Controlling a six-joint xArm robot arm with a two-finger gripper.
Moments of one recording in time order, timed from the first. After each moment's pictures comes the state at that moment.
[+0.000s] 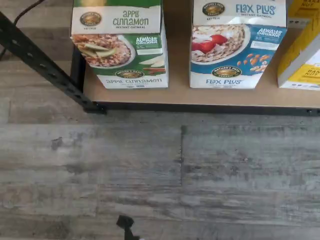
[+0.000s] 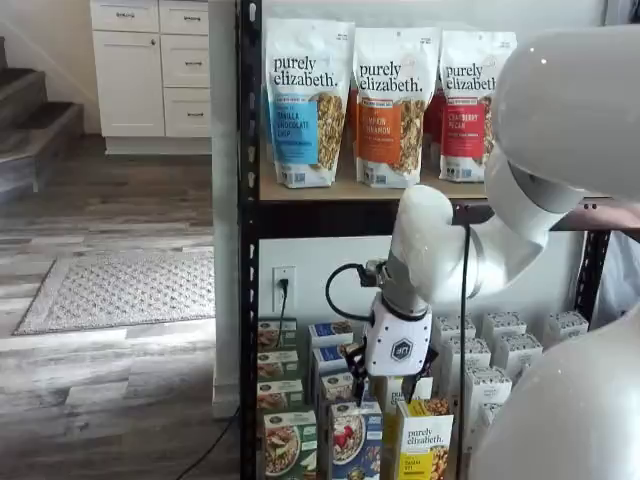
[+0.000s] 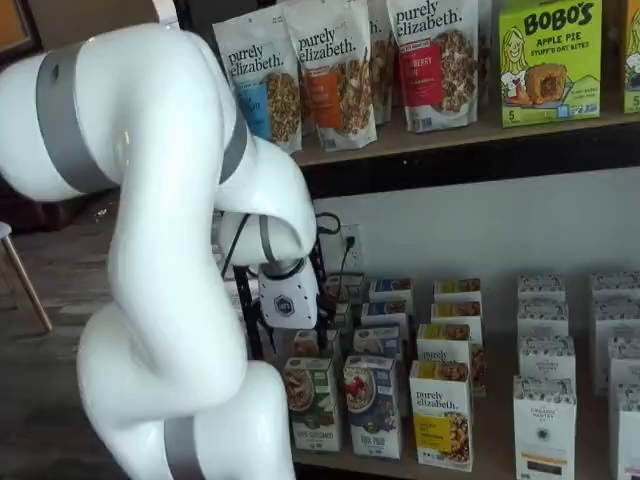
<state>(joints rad) 0.20 -0.36 -0.35 0.06 0.52 0.15</state>
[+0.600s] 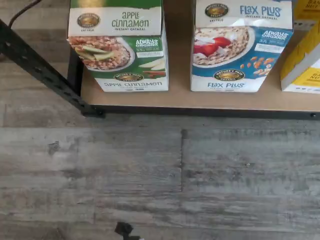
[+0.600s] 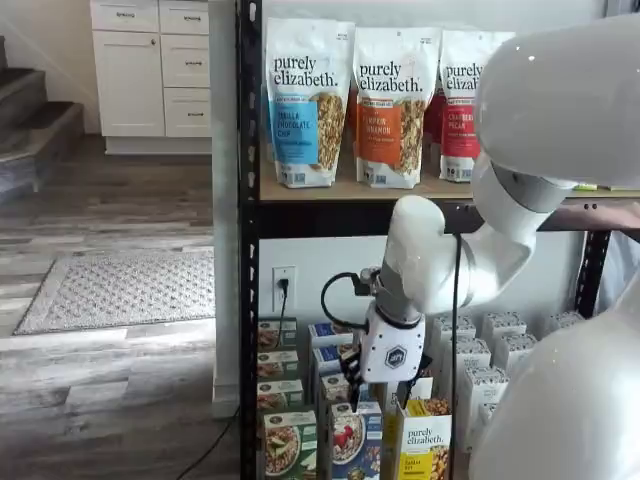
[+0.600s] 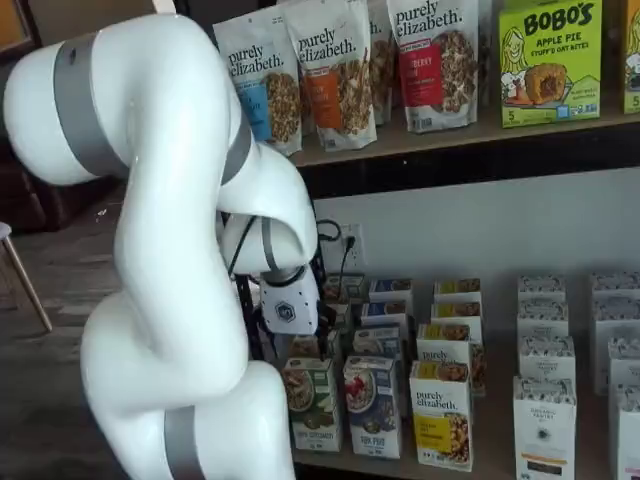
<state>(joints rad) 0.21 -0.27 -0.37 0.04 0.46 0.17</state>
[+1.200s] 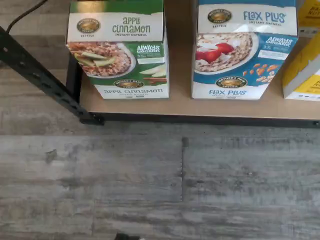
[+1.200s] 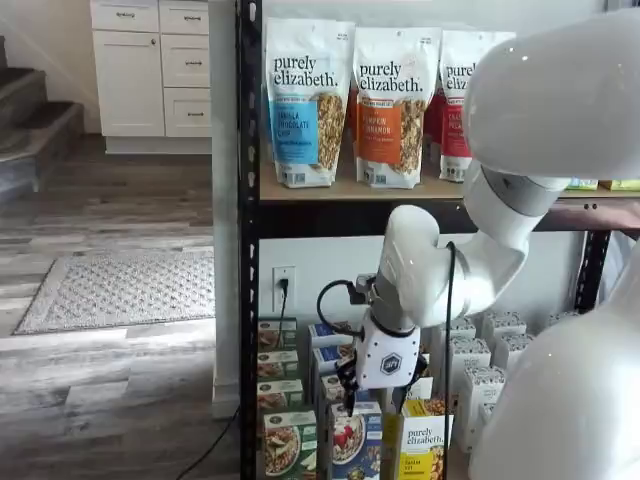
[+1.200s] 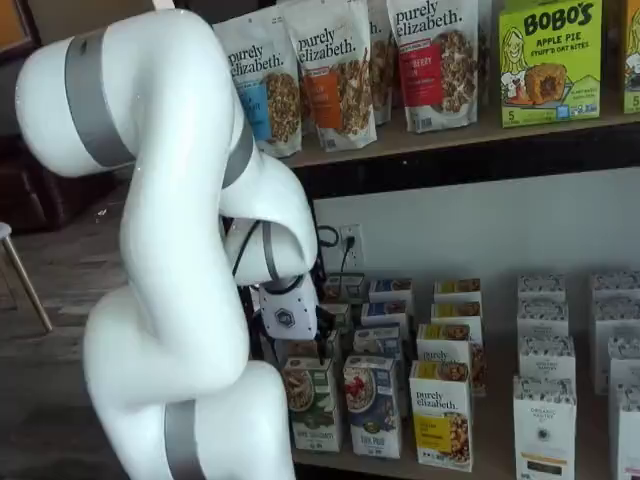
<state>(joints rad) 0.22 -0.22 -0.37 0.01 0.37 0.21</state>
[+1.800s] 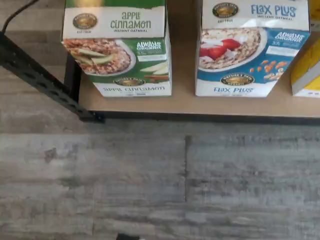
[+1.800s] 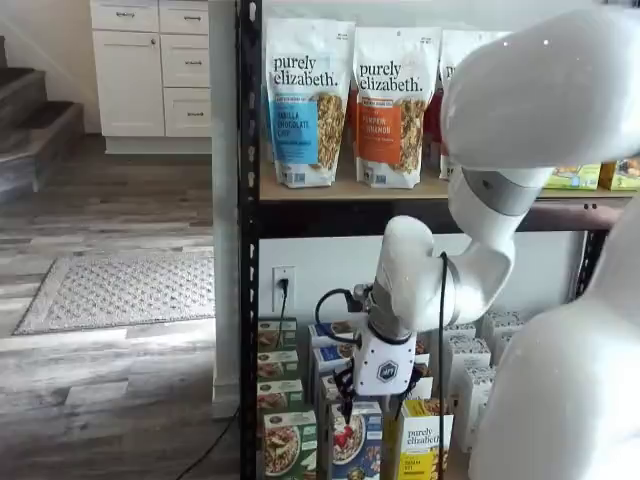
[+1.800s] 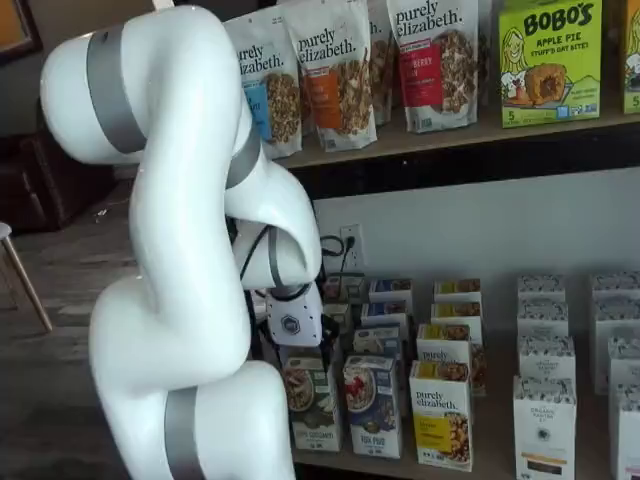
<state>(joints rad) 0.21 -0.10 -0.42 0.07 0.34 0.15</state>
